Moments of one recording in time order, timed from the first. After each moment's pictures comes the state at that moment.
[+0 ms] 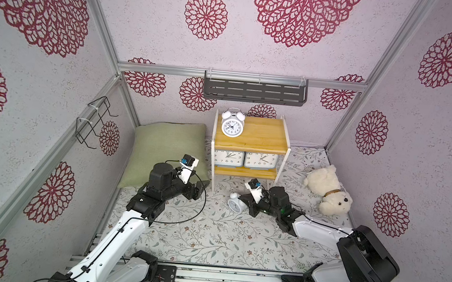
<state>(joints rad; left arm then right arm) -0.32 0.99 0.80 -0.23 0.39 0.01 0.64 1.40 0.58 0.37 -0.35 -0.03</state>
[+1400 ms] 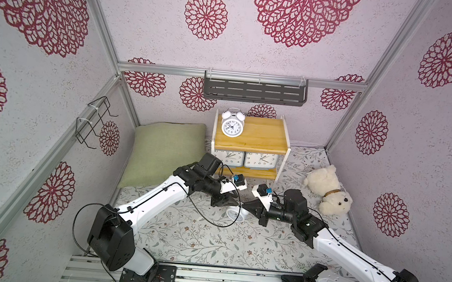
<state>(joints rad) -0.62 1.51 1.25 -0.68 0.69 0.66 0.64 1.05 0.58 0.09 -0.62 -0.06</state>
